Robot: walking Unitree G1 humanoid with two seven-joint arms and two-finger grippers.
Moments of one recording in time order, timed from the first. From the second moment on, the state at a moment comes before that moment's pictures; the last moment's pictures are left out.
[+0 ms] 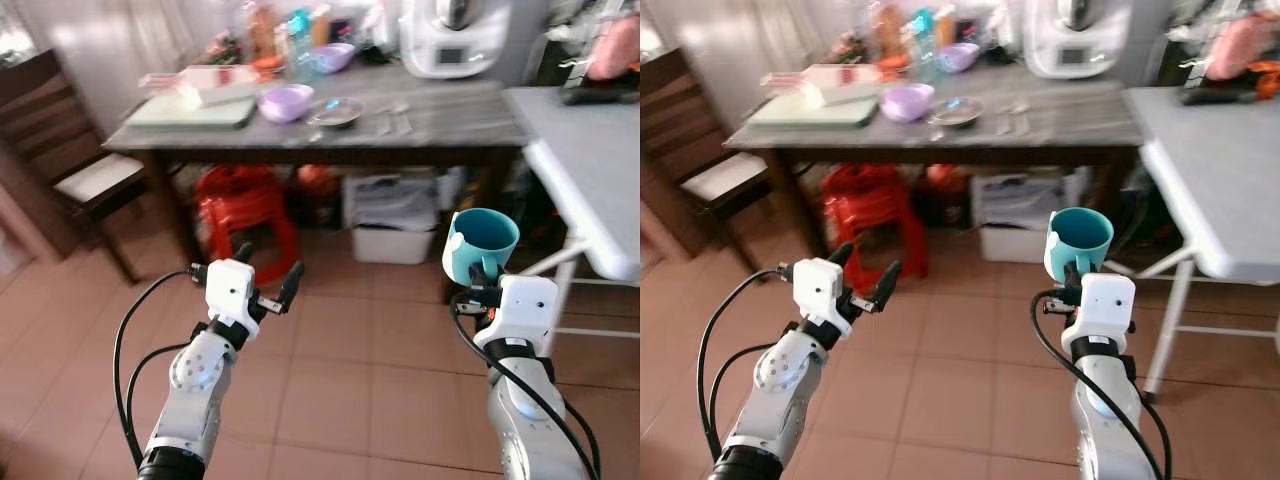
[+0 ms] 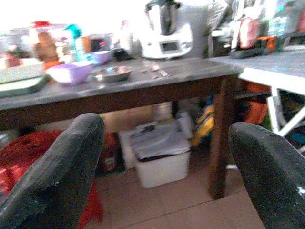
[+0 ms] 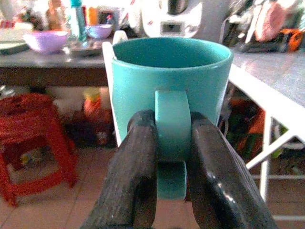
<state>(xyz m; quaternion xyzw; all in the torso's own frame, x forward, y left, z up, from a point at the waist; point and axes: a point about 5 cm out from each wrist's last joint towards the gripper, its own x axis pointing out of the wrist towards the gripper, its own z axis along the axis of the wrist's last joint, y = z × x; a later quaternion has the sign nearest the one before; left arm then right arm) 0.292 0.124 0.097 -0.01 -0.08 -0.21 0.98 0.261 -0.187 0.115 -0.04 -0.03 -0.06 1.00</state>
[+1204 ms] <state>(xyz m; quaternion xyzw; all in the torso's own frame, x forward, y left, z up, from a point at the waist) 0.291 0.115 0.101 -0.03 -0.08 -0.22 0.97 0.266 -0.187 0.117 -0.03 -0.04 -0.07 1.00</state>
